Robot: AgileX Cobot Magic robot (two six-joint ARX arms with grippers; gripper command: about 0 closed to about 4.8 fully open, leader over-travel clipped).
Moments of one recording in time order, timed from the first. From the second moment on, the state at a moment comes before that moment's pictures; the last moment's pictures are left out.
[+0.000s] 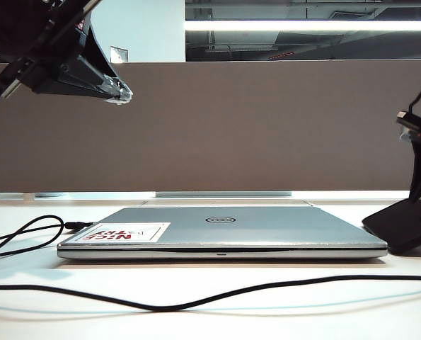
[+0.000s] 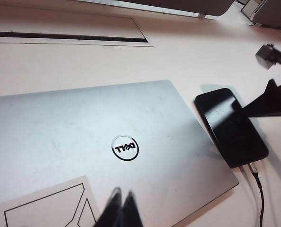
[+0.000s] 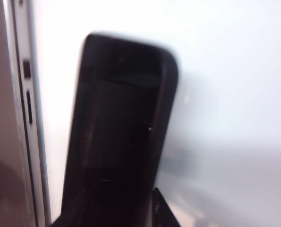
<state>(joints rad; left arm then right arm) -0.56 1.03 0.59 0.09 0.12 -0.35 -0.14 1.75 1.25 -0.82 -0.44 -0.05</state>
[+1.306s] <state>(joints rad) -0.56 0.80 0.49 -0.29 0.12 -0.17 -0.12 0.86 1.00 -0.62 -0.35 -0.02</state>
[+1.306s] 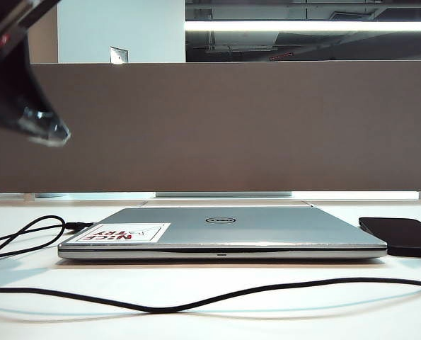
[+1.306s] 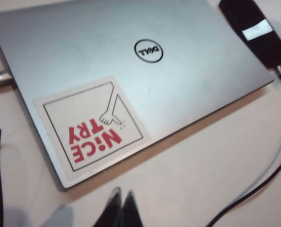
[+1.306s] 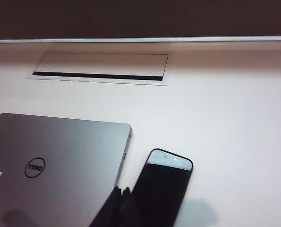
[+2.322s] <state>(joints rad) -0.56 0.79 0.26 0.31 0.12 -0.09 -0.12 0.32 0.37 -0.25 -0.27 0.07</state>
